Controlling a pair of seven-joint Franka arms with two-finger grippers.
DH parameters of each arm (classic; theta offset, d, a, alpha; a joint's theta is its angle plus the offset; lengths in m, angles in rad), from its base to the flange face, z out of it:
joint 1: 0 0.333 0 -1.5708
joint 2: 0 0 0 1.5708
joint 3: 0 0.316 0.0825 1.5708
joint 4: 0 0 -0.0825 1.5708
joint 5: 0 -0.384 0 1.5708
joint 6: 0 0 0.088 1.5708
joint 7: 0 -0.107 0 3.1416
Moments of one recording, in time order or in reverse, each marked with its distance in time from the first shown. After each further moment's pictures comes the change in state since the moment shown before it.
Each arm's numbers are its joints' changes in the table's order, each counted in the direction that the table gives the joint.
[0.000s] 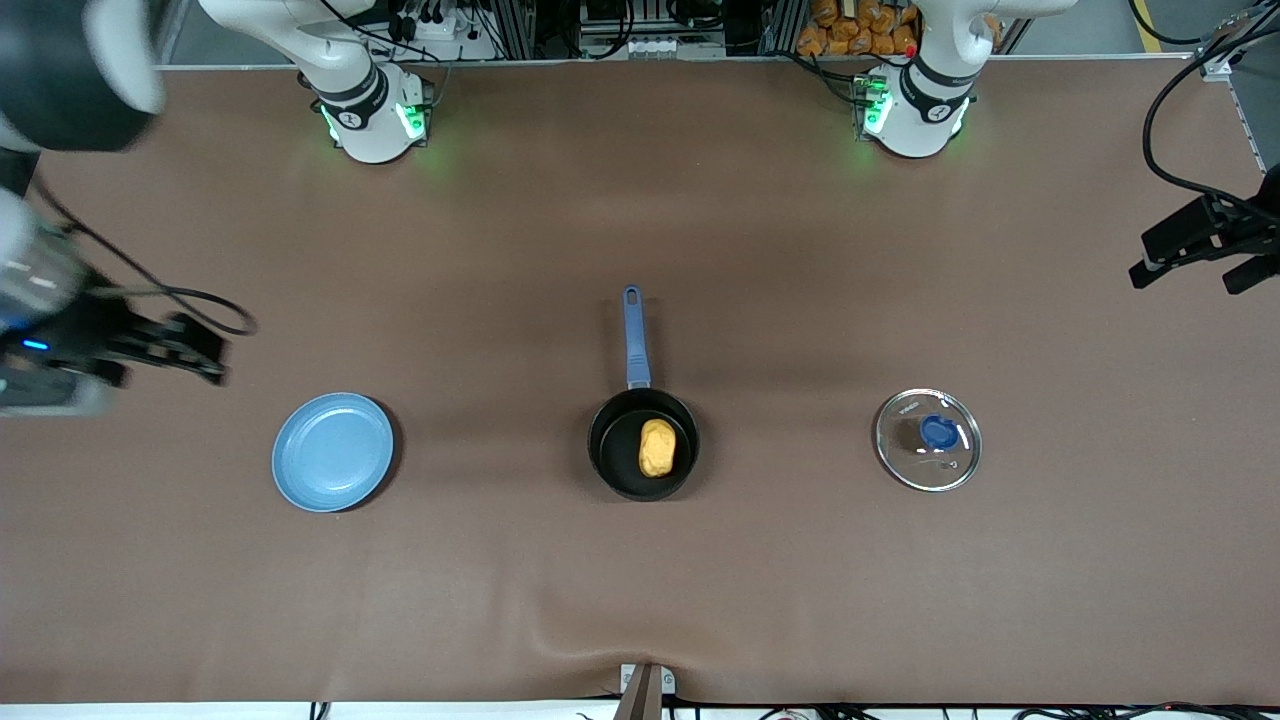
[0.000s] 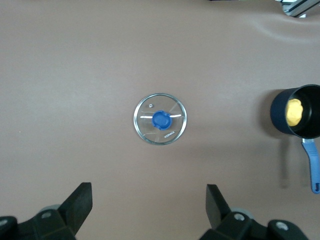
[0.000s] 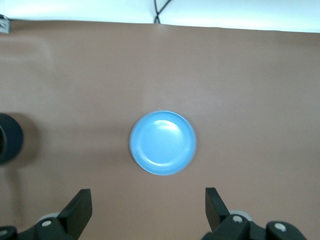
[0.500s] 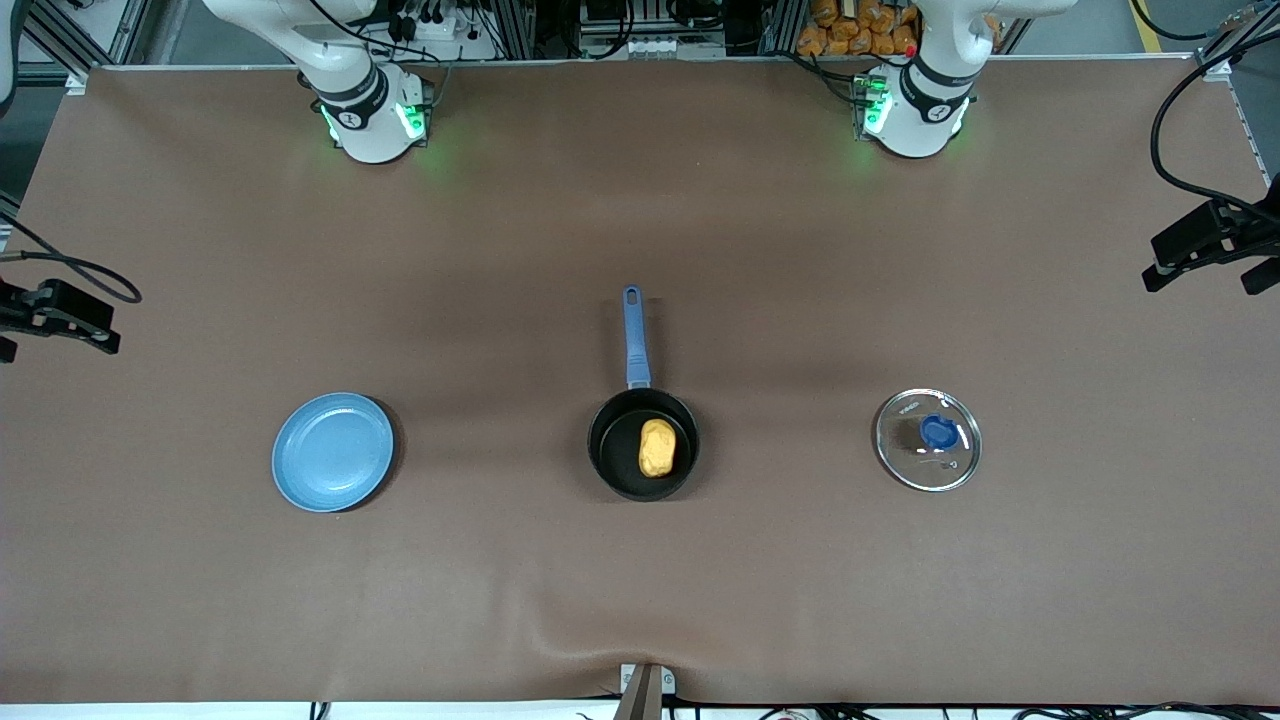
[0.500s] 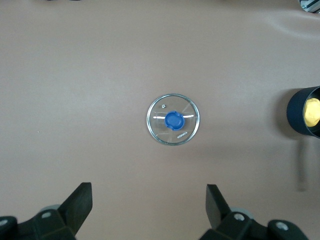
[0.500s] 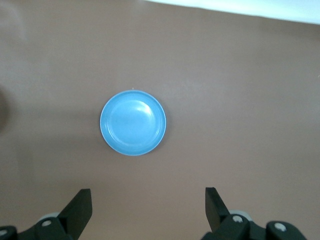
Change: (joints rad) left arm 0.021 0.001 -0.044 0.011 -0.058 0.004 -0.001; right arm -0.099 -0.053 0.001 -0.097 0.000 0.020 0.150
